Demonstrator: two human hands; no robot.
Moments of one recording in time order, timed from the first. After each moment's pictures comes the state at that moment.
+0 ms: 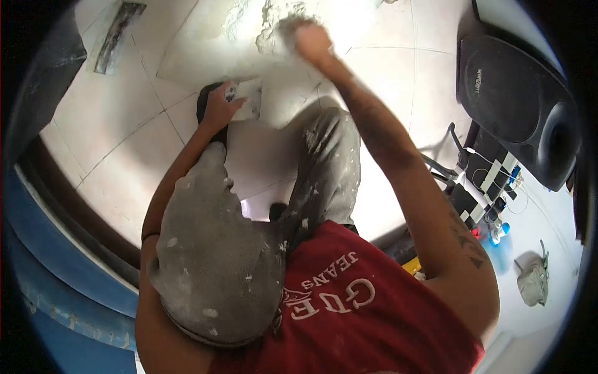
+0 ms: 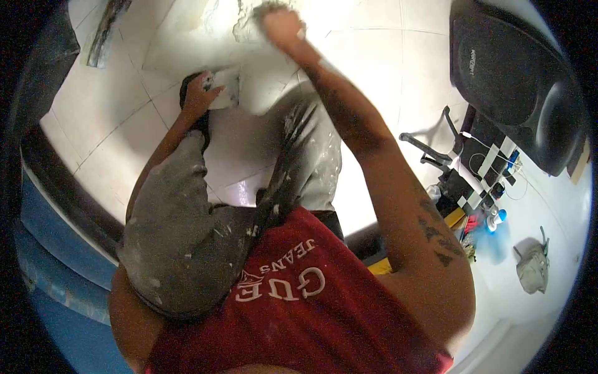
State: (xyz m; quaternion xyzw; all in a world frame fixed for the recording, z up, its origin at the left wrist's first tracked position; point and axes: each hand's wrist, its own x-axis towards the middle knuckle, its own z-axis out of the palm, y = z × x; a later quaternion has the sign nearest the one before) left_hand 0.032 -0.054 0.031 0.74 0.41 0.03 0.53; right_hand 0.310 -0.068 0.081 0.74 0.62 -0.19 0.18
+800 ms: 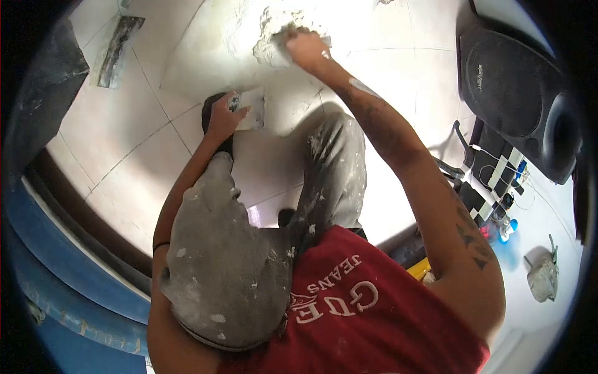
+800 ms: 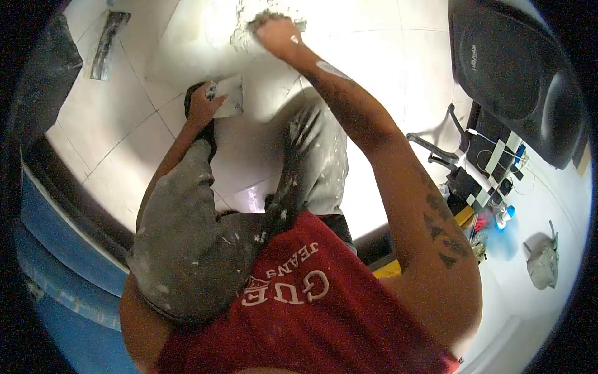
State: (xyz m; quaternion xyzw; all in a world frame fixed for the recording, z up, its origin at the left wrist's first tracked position) left_hand 0.033 -0.048 0.033 0.72 0.42 0.02 0.56; right_hand 0.303 -0.071 0.075 0.69 0.72 0.01 0.10
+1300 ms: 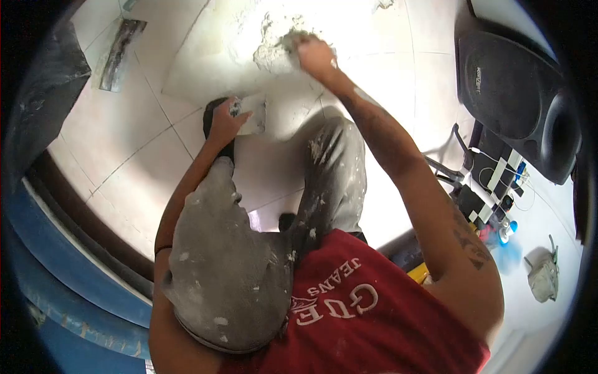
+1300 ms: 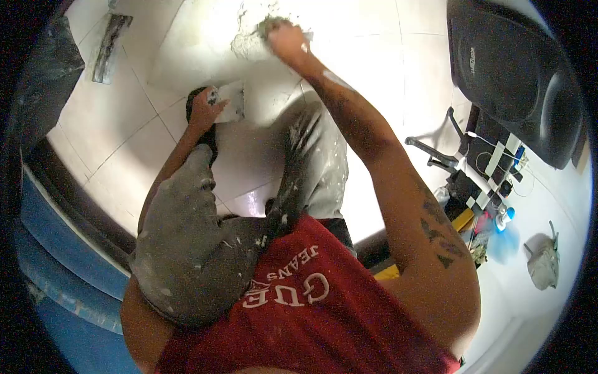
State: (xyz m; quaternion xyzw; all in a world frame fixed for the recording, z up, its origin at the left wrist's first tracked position) left_hand 0.027 -0.055 0.013 0.69 0.42 0.00 0.59; right_hand 0.325 -0.082 0.052 0.73 0.68 -0.04 0.06
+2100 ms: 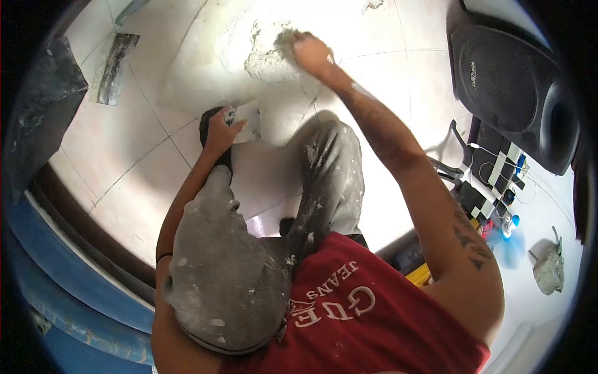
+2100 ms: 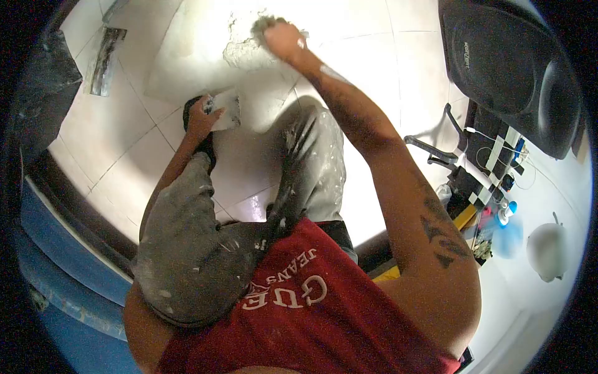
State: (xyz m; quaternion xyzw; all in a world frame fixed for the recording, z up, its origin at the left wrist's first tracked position) left_hand 0.034 -0.050 0.032 0.67 0.42 0.00 0.61; right_hand 0.333 -0.075 0.082 0.75 0.64 -0.13 0.10
